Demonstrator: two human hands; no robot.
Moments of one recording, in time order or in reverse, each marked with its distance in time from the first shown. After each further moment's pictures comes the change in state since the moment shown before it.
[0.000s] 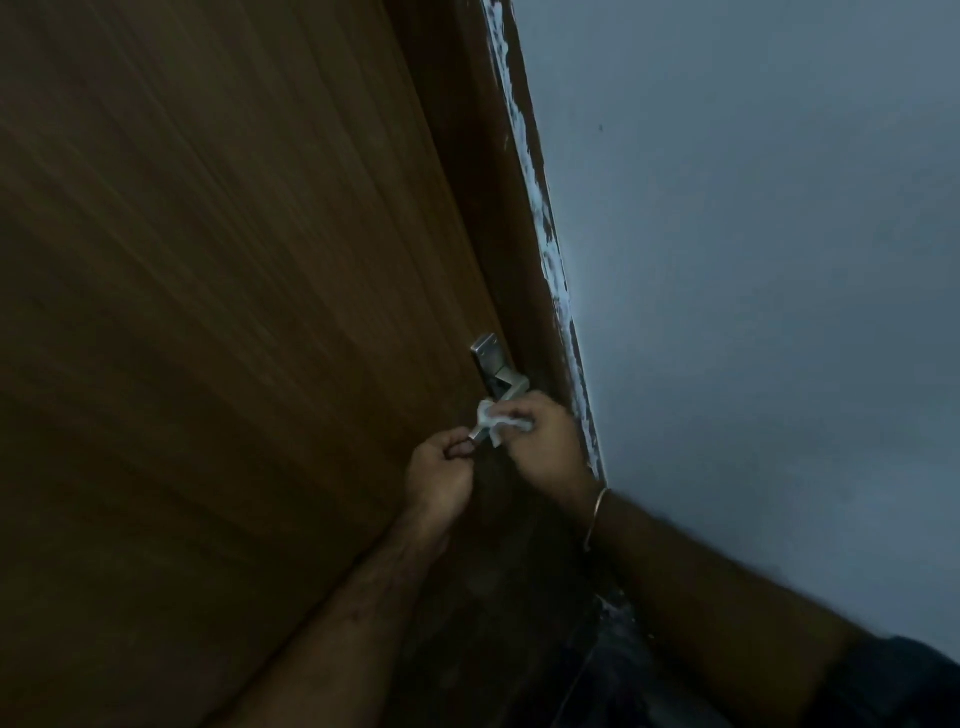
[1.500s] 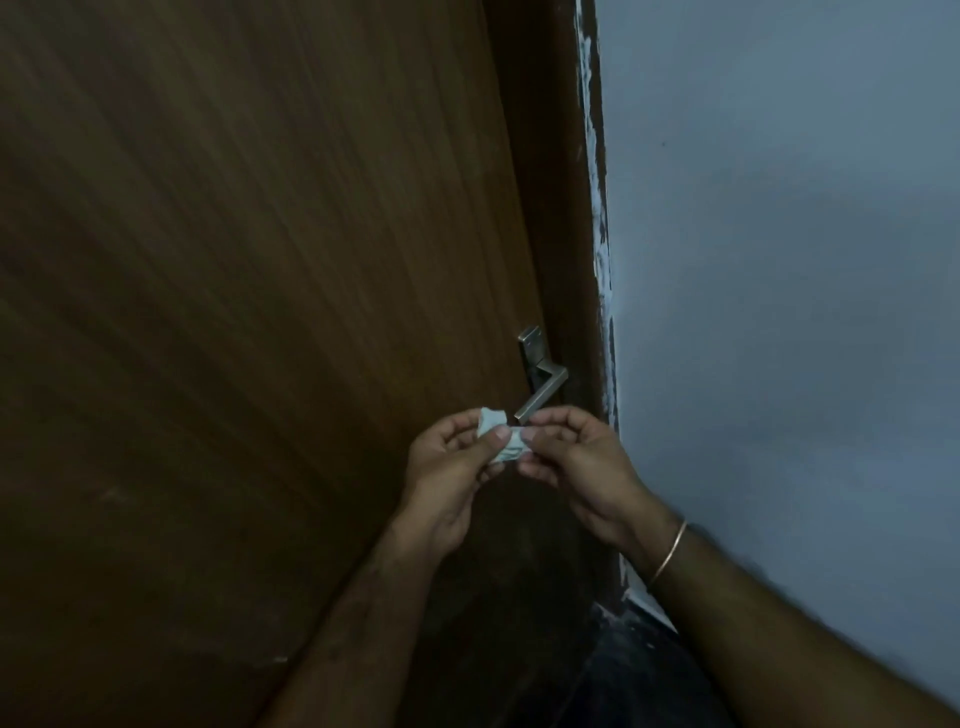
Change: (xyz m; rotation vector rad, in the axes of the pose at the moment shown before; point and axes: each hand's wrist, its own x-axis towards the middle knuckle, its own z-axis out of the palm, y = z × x) left_hand -0.048 -0.009 -0.066 -0.522 -0.158 0.093; right_hand -0.074 -0.061 -0.006 0.646 -0.167 0.382
